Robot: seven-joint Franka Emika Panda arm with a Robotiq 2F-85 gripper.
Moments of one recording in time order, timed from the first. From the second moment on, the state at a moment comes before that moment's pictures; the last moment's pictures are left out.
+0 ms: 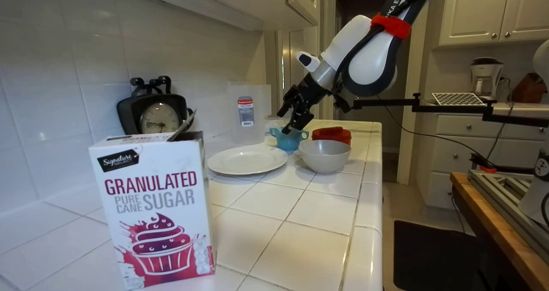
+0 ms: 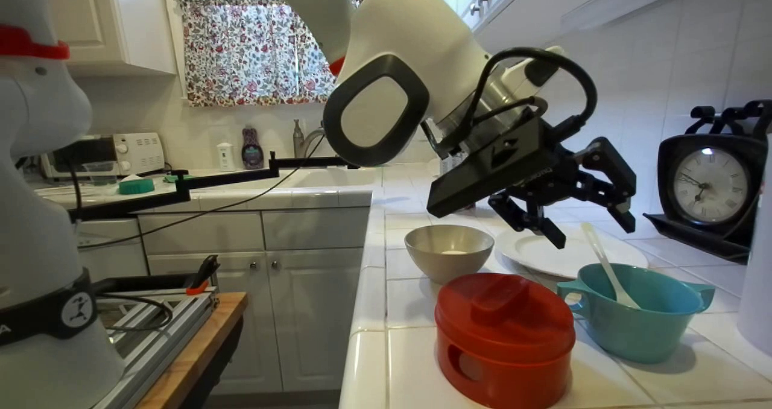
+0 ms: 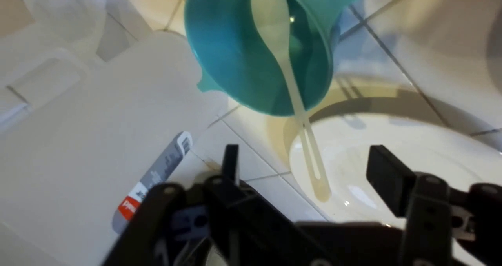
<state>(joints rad) 0.13 0.24 -0.13 -2.45 0.19 3.47 -0.92</state>
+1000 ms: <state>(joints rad) 0.16 0.26 -0.14 -2.42 0.19 3.49 -0.95</state>
